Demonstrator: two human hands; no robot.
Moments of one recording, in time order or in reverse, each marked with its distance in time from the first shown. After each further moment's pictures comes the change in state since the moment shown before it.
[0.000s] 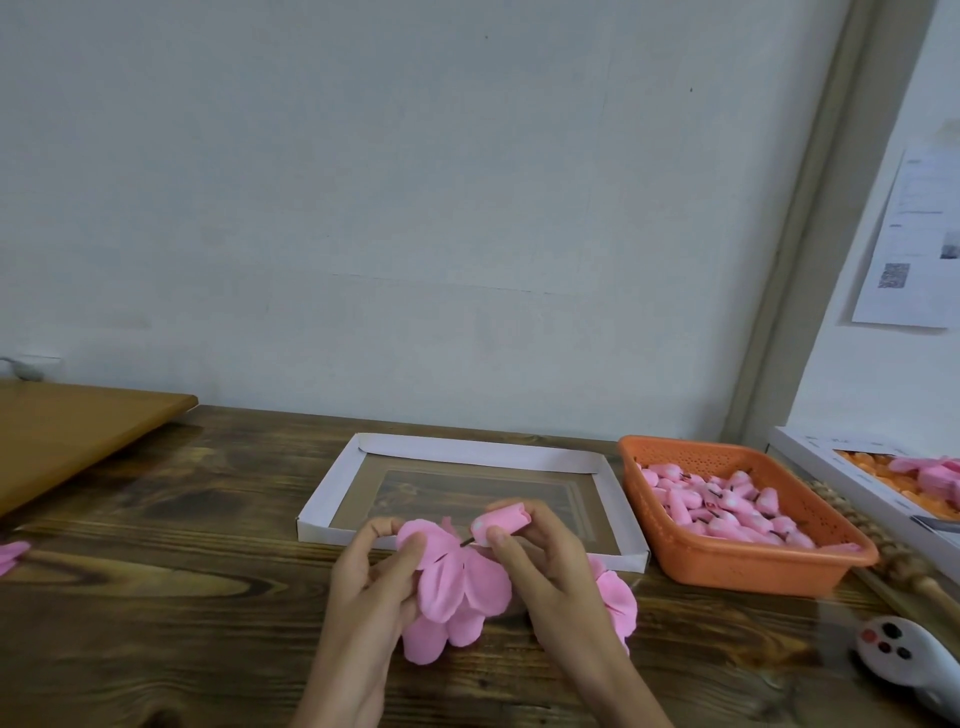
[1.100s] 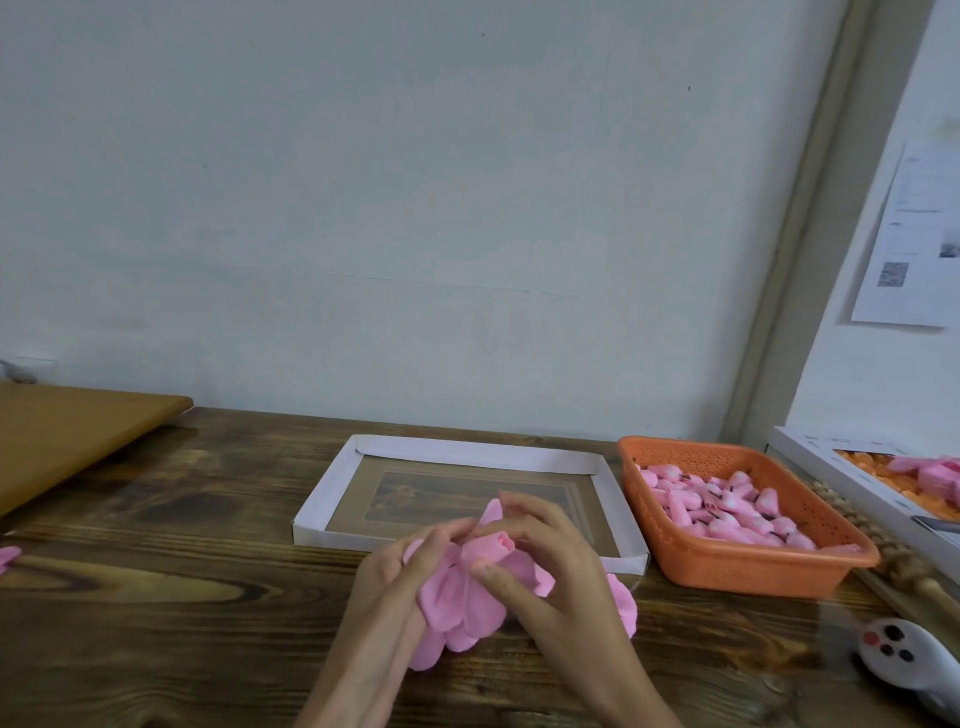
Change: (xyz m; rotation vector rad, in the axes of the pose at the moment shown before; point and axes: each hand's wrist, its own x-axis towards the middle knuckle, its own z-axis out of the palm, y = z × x) left_hand 0.004 0.002 0.008 -0.063 -0.353 0.044; right_hand -0.007 -0.011 -0.008 -0.414 0.026 -0.147
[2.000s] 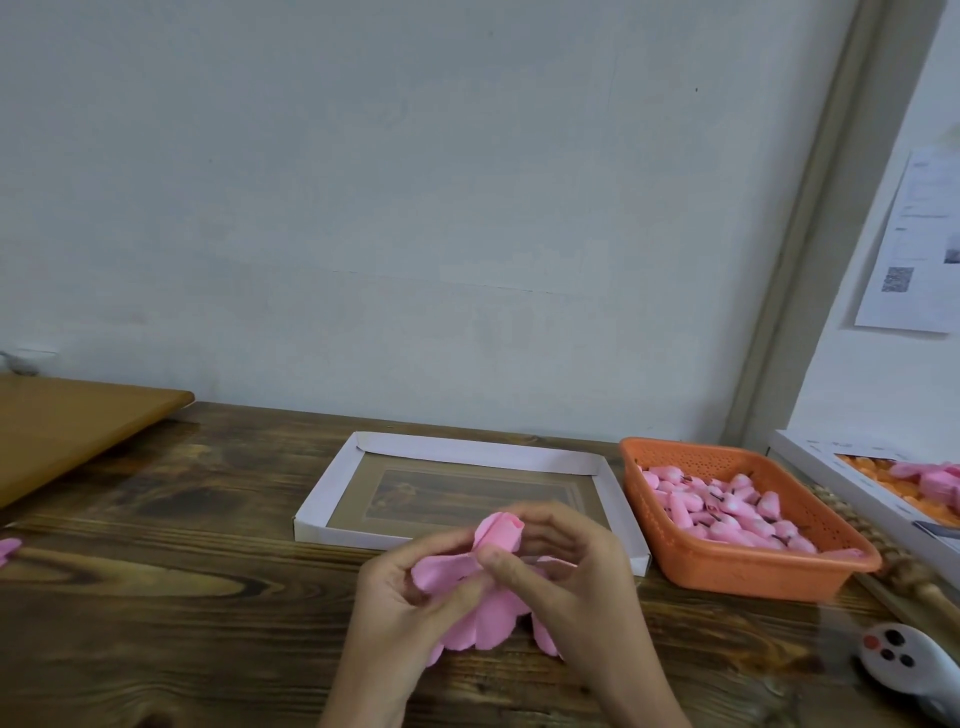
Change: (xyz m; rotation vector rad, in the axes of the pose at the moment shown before) left_hand -0.012 -0.004 0.010 0.123 0.048 0.194; right_hand 0.000 -0.024 -0.007 0.185 0.057 0.122
